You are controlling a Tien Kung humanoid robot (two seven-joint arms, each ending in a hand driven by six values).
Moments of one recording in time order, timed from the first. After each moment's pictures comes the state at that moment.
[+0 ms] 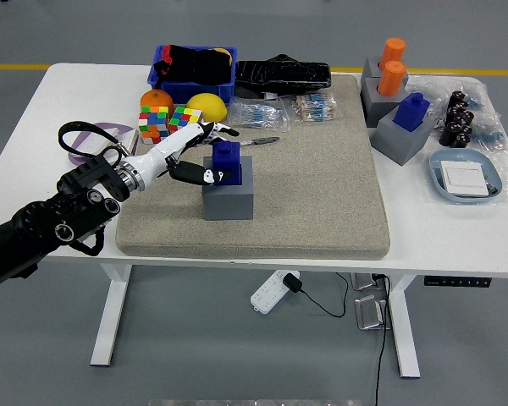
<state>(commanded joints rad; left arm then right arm) -0.93 0.22 -0.22 -0.62 0.84 0.03 -0.47 -0.09 -0.27 1.42 0.21 -1.37 0.10 -0.07</state>
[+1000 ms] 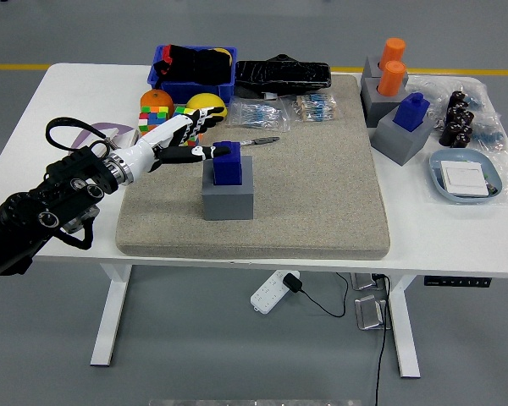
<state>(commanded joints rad) -0.93 0.25 -0.30 -0.59 0.73 -0.12 -0.45 -0.09 -0.27 1.43 0.20 -1.37 0.11 -0.07</state>
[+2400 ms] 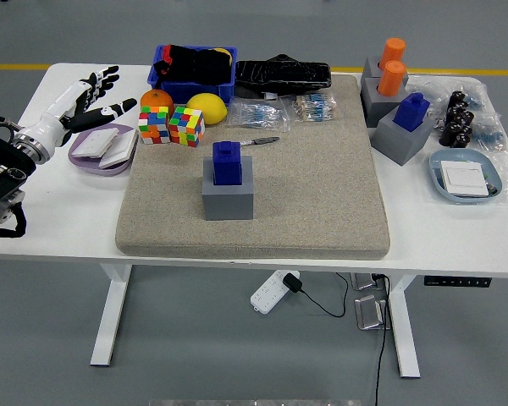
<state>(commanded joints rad) -0.92 0.43 -0.31 -0.53 0.63 0.00 -0.49 -0.08 -0.30 1.41 0.20 -1.37 0.10 -0.08</state>
